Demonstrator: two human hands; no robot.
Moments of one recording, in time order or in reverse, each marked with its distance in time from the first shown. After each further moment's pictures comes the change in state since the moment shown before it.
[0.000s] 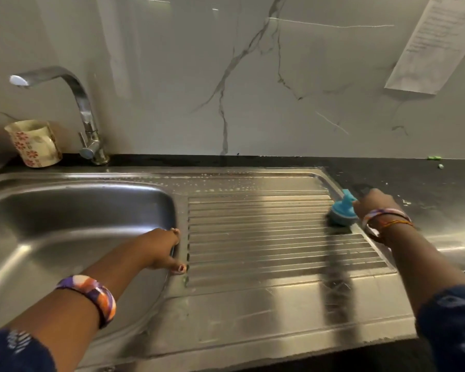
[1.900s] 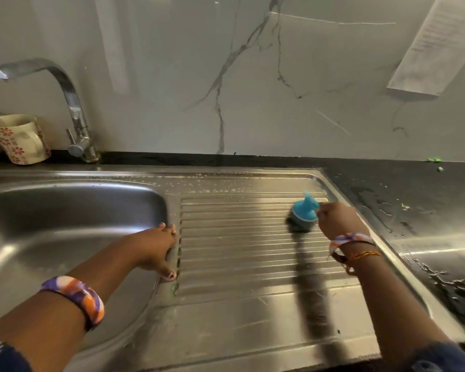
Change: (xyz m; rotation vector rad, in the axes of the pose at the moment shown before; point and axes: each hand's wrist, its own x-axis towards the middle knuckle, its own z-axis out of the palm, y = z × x) left_hand 0.007 0.009 -0.010 0.079 -0.069 0.052; right_hand -0.021 -0.023 0.042 -0.040 -0.001 -0.281
